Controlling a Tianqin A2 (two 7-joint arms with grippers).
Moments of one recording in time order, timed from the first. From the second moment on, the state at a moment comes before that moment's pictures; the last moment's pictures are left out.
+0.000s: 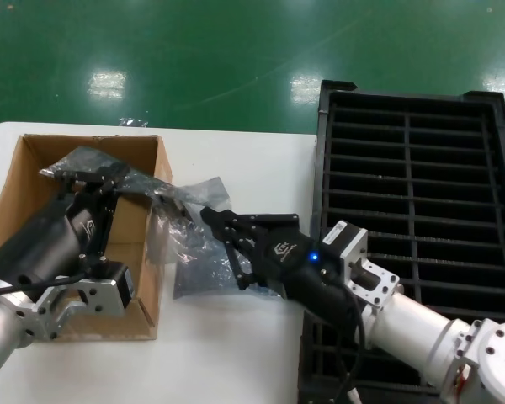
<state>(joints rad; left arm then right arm) -0.12 -0.36 1.46 -1.98 -0.67 0.55 0.20 0.49 0.20 -1.98 1.32 1.76 -0.59 -0.02</state>
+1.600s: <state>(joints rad) -0.12 -0.36 1.46 -1.98 -0.67 0.55 0.20 0.54 0.11 -2.03 1.30 1.74 -0.54 0.00</state>
